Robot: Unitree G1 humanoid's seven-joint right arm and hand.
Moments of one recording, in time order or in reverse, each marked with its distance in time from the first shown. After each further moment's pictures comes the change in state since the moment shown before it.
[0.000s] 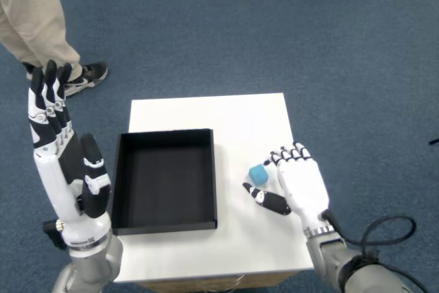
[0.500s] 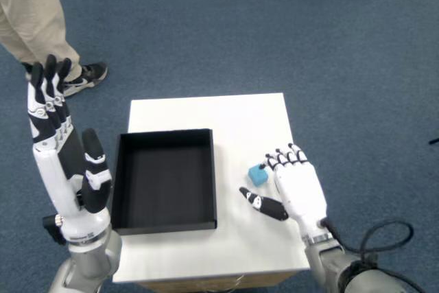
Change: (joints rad) arm 0.025 0.011 0.029 0.000 -0.035 -0.037 -0.113
